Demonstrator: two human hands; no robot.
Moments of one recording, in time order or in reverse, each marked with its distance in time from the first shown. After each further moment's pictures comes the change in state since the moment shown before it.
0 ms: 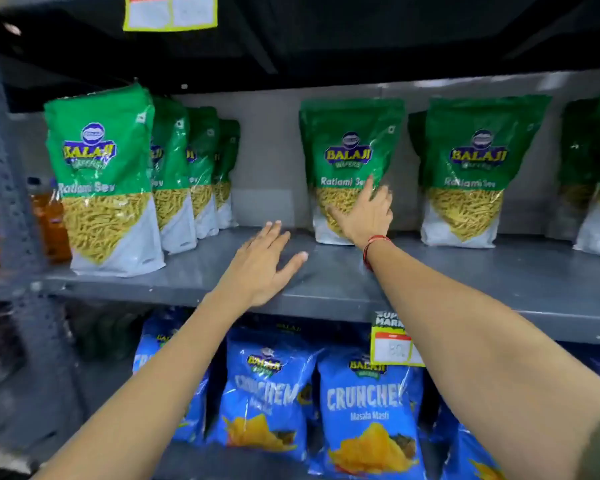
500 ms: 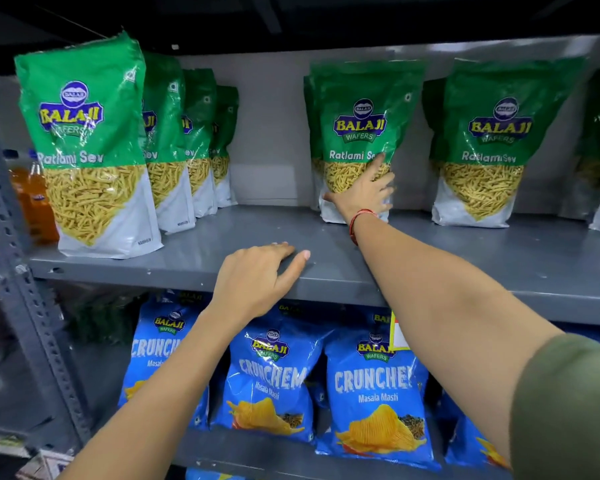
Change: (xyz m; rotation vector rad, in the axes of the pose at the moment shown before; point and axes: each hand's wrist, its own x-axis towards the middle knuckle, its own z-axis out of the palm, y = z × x) left_hand -0.028 -0.009 0.015 0.126 0.108 -0.044; right_hand 0.012 -0.020 0.040 0.122 0.045 0.255
